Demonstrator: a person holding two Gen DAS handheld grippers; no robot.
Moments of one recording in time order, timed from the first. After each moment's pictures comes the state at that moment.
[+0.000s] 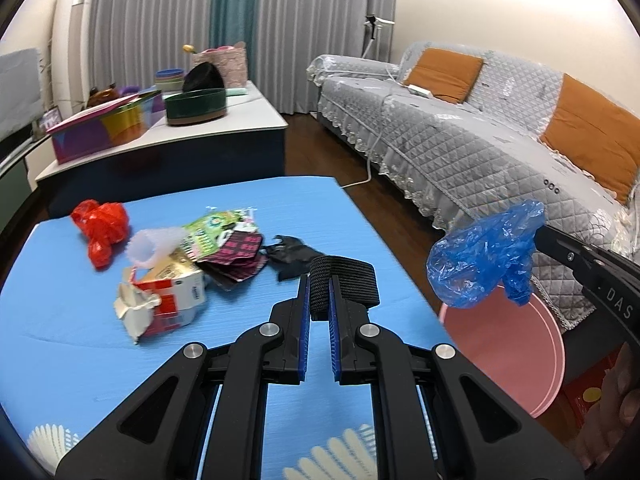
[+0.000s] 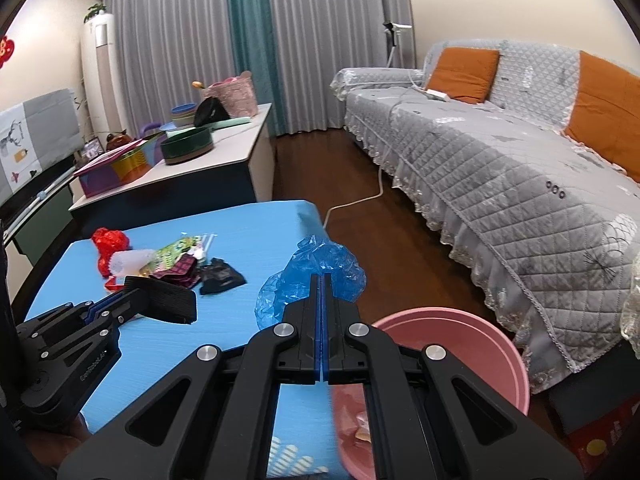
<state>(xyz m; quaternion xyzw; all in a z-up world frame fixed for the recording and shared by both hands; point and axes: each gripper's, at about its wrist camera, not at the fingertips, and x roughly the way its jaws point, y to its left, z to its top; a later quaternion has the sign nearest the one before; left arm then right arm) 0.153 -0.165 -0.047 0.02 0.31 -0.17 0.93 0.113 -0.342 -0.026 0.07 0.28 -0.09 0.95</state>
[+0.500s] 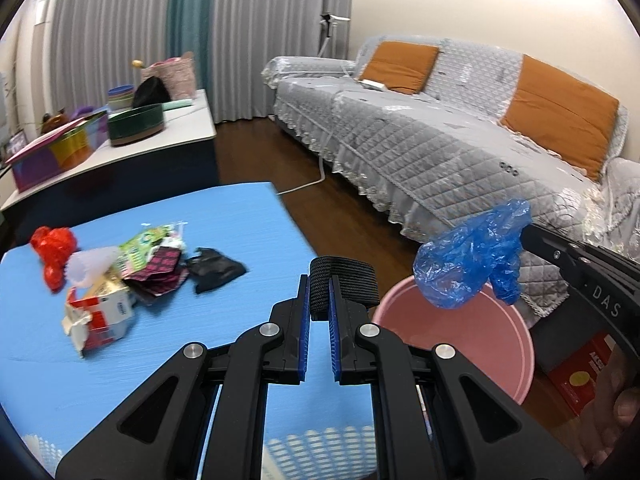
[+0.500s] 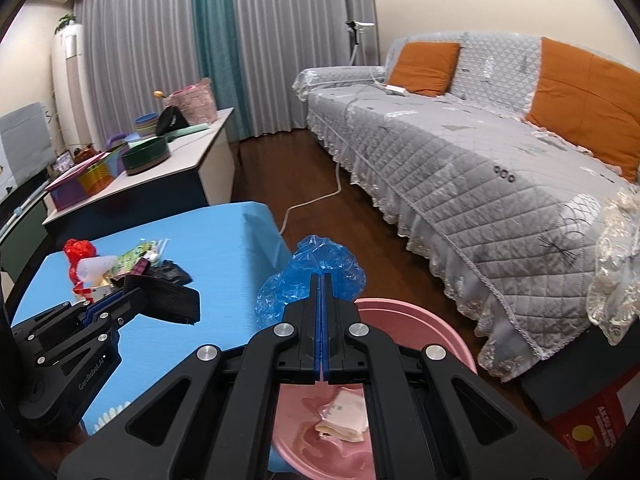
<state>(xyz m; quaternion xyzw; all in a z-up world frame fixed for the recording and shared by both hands) 0.138 -0.233 -0.046 0.04 0.31 -0.24 0.92 0.083 -0.395 -0.026 0.09 0.28 -0.14 0.94</state>
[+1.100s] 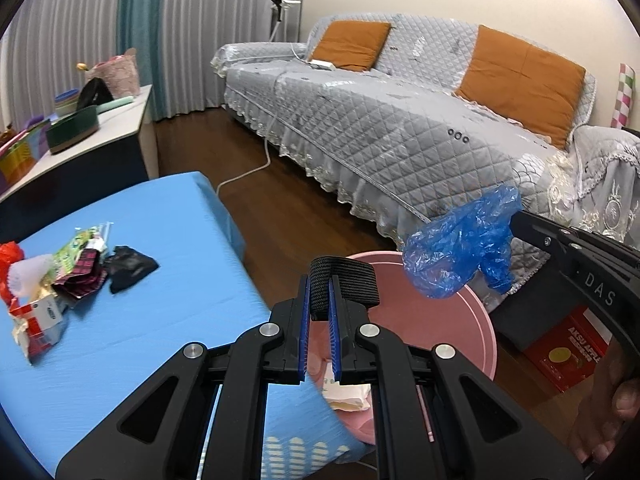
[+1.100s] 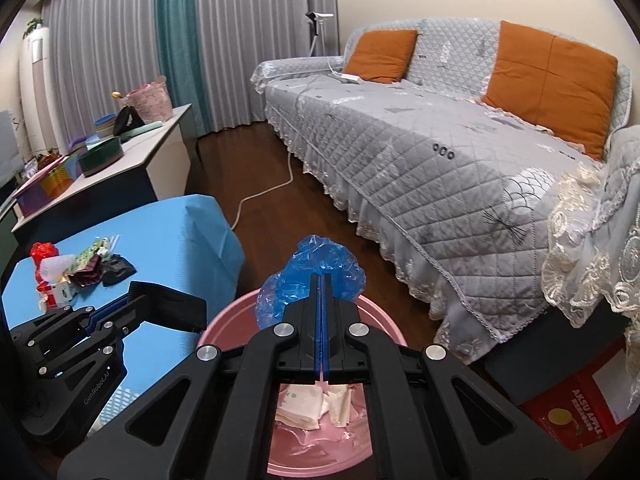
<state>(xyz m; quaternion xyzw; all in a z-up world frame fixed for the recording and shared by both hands) 0.120 -0.301 -0.064 0.07 0.33 -0.31 0.89 0.051 -0.446 -0.037 0.09 0.30 -0.21 0.93</state>
